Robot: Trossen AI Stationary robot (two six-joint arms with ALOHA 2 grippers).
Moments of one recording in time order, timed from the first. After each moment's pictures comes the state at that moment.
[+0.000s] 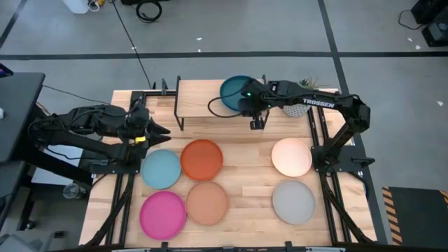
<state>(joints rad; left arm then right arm) -0.11 0.78 1.14 -0.77 -0.16 -0.49 -0.34 1.62 1.49 -0.89 0.10 -0.50</state>
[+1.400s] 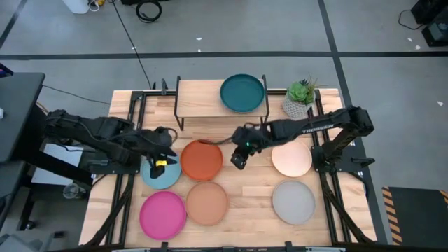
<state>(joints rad) -0.26 1.00 1.15 -0.92 -0.11 -0.51 0.09 1.62 1.29 -0.60 0.08 0.71</state>
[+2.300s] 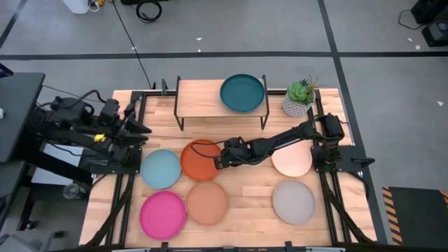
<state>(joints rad) -0.26 0.63 1.18 -0.59 -0.13 -0.43 0.10 1.95 1.25 -0.31 0.24 1.33</state>
